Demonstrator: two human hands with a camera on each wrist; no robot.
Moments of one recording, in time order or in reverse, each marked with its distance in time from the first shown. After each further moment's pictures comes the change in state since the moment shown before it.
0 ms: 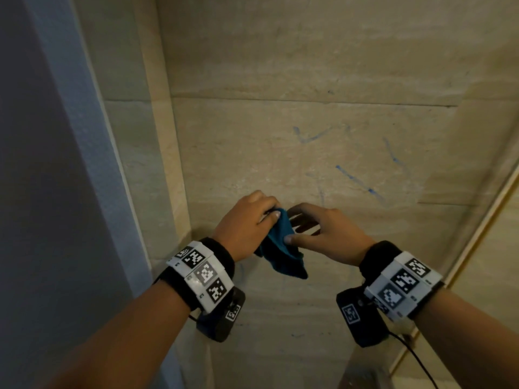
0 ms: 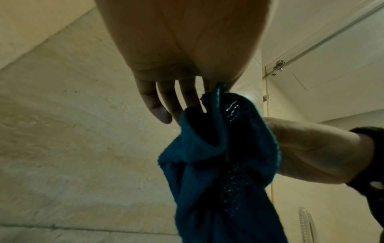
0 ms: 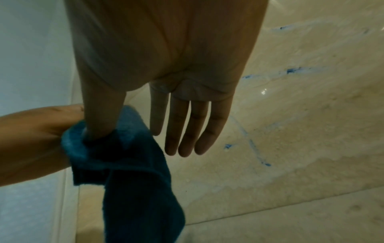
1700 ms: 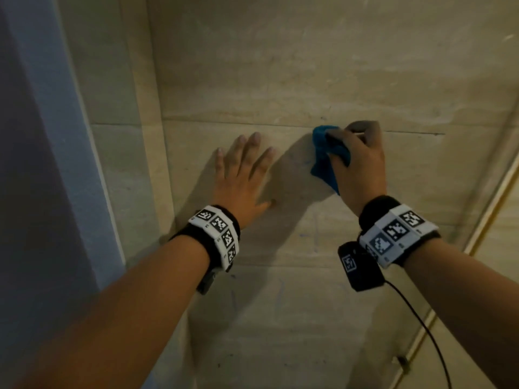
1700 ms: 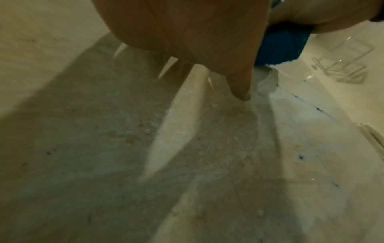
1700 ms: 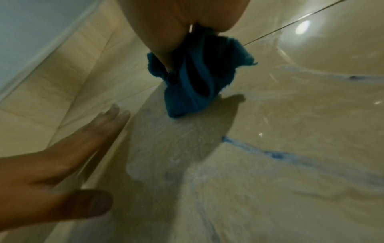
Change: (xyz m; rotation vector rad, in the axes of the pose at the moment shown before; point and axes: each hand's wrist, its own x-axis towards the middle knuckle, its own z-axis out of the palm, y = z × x) left_hand 0.085 -0.033 -0.020 0.789 0.242 0.047; right_hand 0.066 -0.009 -0.083 -0.345 0.950 -0.170
